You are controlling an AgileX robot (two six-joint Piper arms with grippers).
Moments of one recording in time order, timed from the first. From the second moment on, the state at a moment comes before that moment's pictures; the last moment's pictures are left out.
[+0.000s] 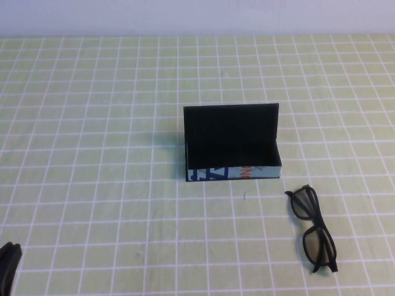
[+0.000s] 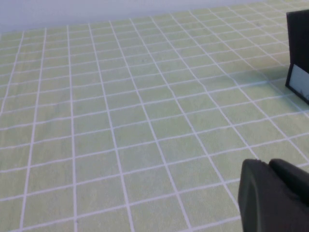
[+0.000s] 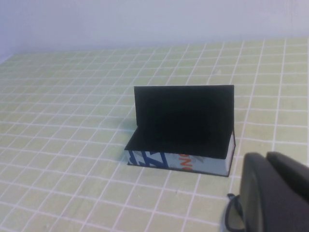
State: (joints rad) right arm 0.41 0.38 -0.36 0.37 0.26 -0.09; left arm -0.16 0.30 0.02 -1.72 0.09 1.77
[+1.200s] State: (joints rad) right arm 0.09 0.09 -0.04 0.19 0.08 -0.09; left arm -0.16 0.30 0.03 -1.72 0.08 1.78
